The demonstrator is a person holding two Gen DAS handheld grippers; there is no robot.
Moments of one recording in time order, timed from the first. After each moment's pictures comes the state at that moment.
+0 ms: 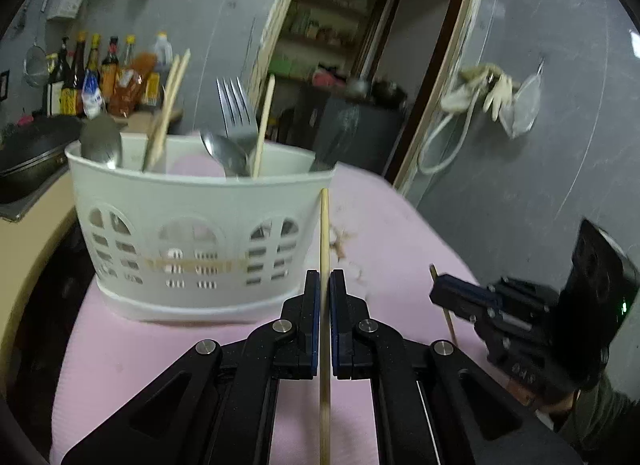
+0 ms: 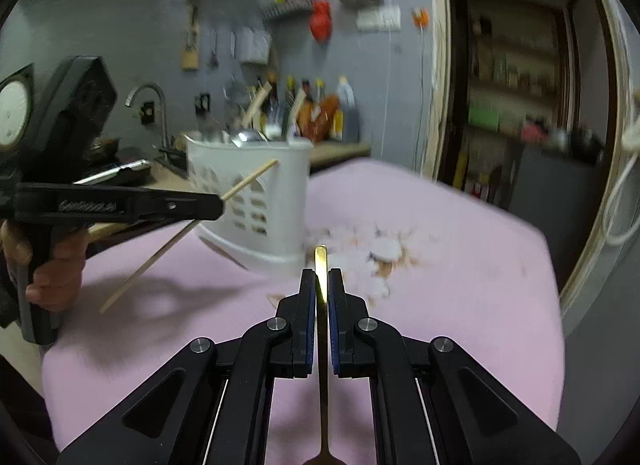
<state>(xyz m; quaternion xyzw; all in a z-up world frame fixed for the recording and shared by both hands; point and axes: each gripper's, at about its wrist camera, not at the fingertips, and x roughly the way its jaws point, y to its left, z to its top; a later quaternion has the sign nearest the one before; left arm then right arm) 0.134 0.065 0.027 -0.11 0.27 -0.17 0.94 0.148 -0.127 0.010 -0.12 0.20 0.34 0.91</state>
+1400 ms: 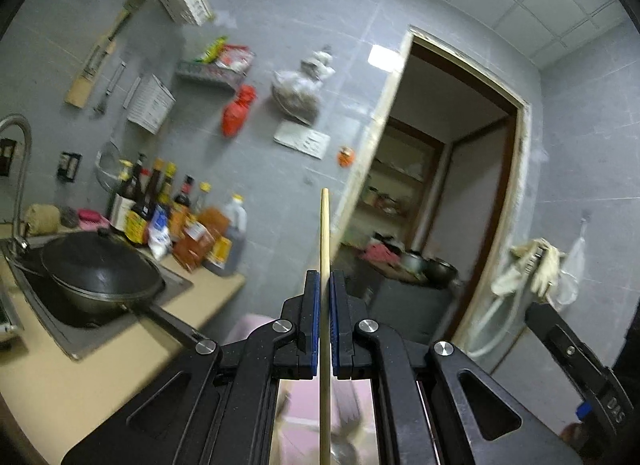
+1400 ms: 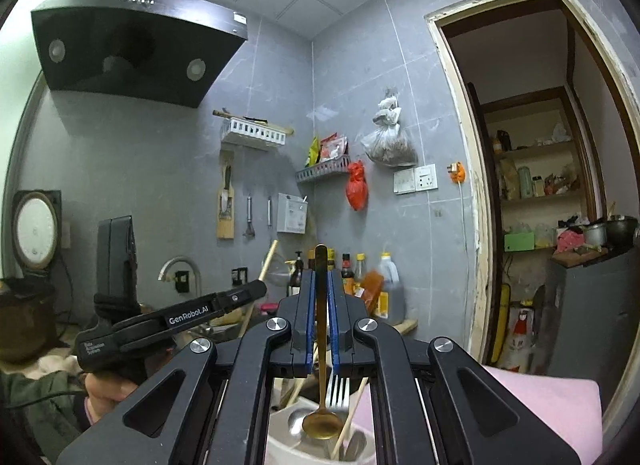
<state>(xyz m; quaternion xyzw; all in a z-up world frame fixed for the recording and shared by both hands) 0.182 0.177 0.142 -0.18 0.00 -0.03 0.98 0.183 -0.060 0.143 0.02 -0.04 0.42 0.91</state>
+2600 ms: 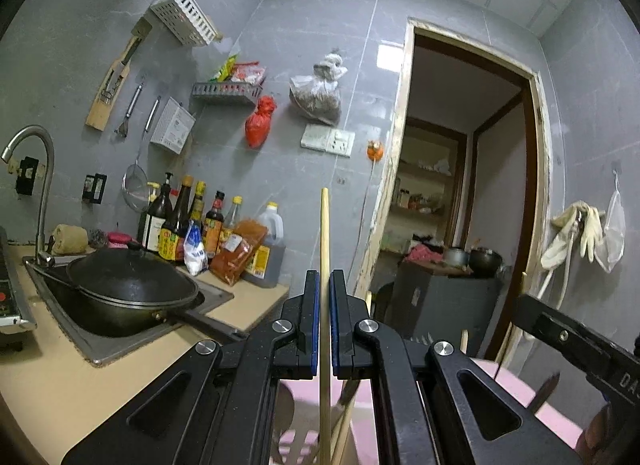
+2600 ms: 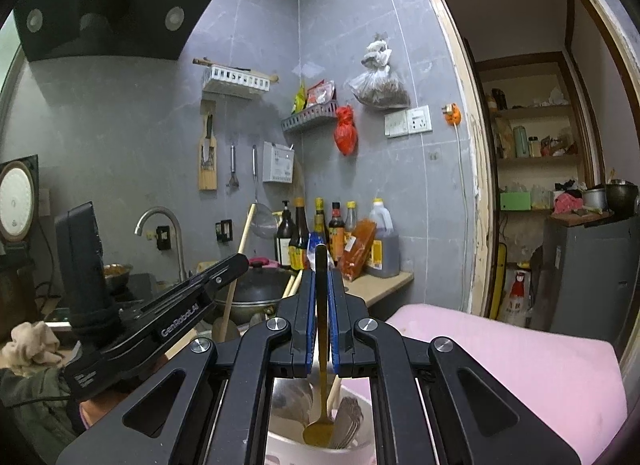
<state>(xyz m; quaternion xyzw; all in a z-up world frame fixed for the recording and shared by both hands) 0.201 0.167 0.070 -0.12 -0.01 0.03 0.99 0.227 -0.029 0.085 0.00 0.04 0.40 0.91</state>
